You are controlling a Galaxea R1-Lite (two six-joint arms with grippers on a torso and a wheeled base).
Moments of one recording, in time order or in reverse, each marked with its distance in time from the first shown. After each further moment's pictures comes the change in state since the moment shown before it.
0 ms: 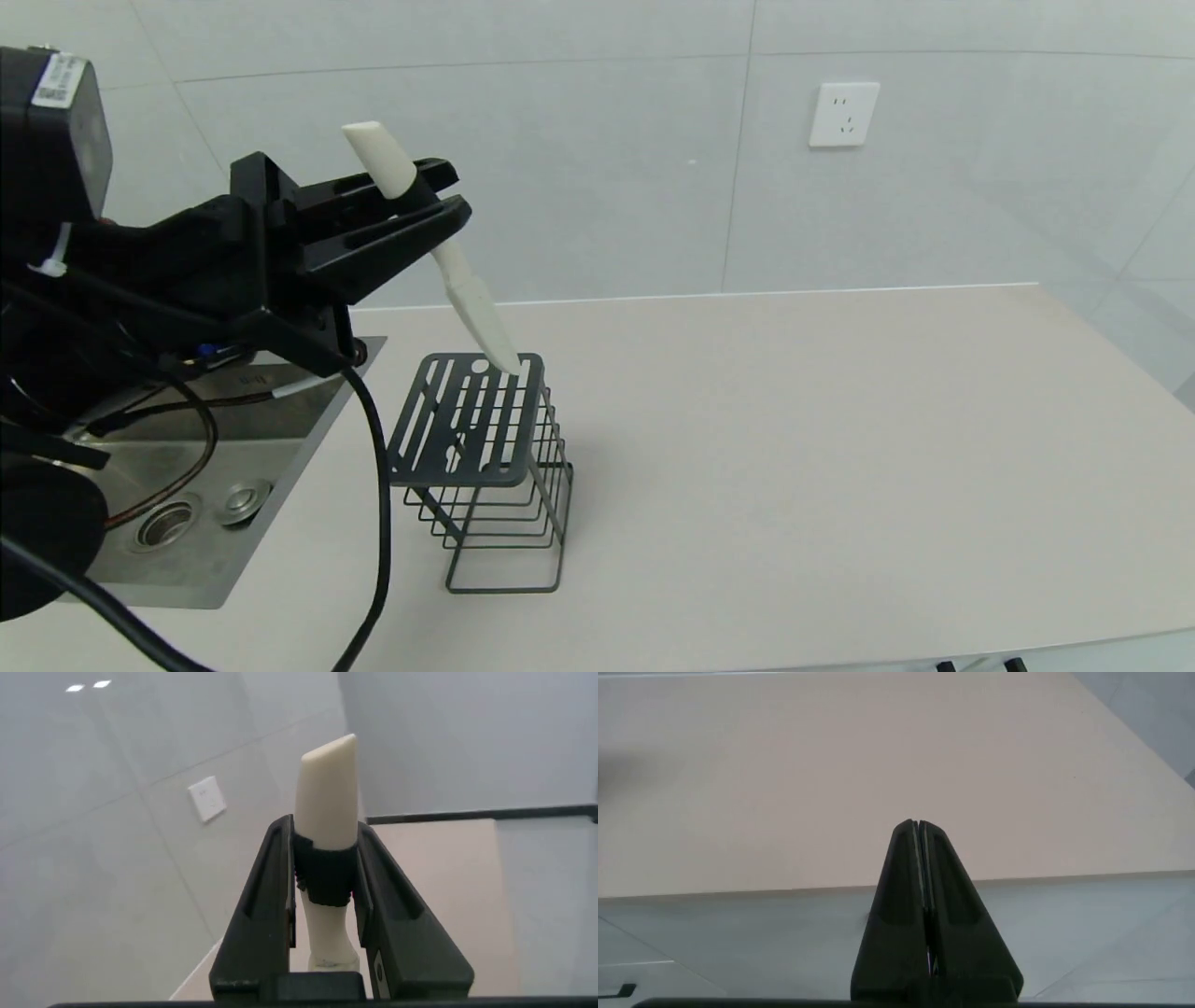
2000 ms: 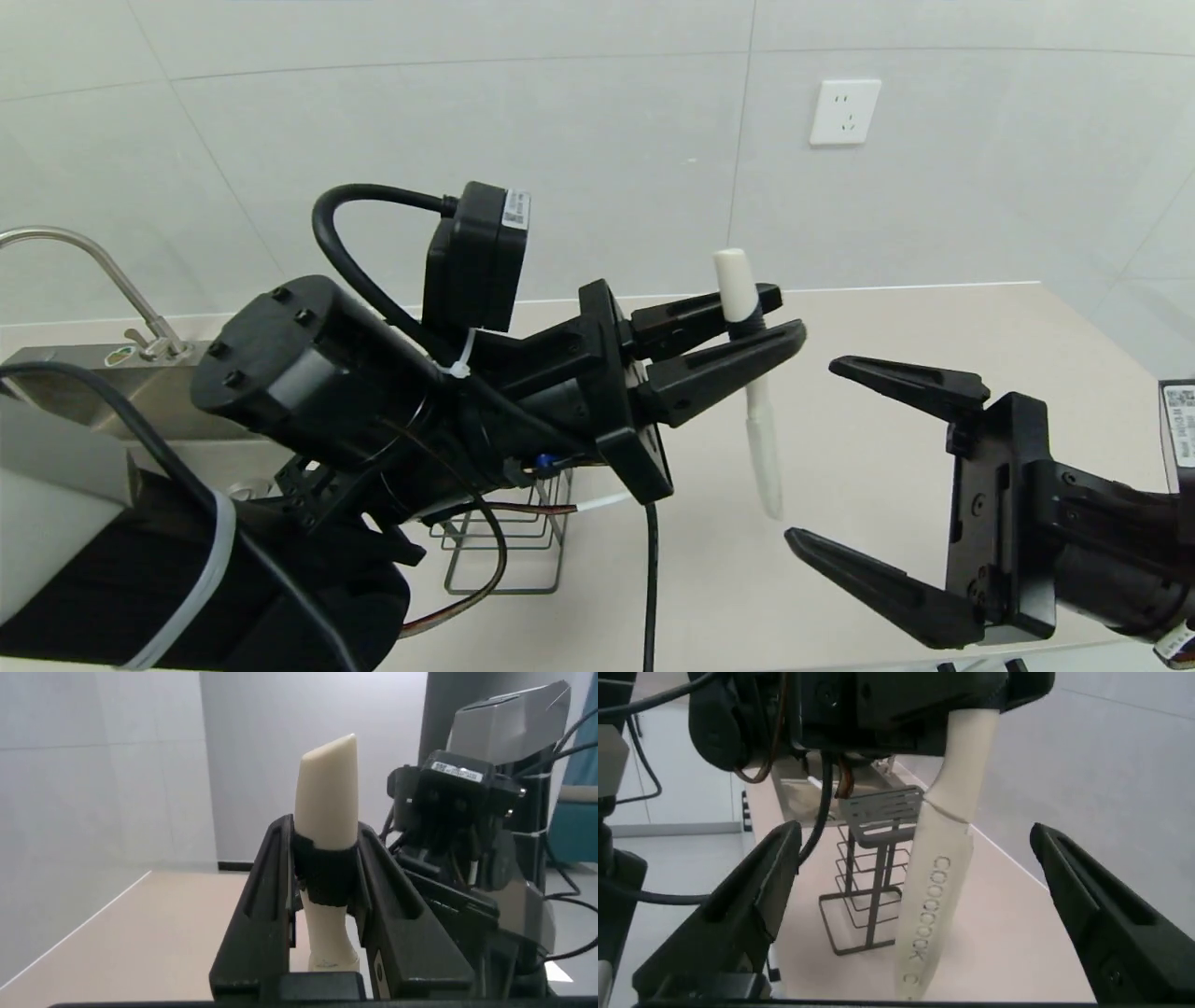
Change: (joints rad) left arm -0.479 0.302 -0.043 -0.176 0.256 -0.187; right arm 0.664 1.492 -0.284 -1.448 0.481 -0.293
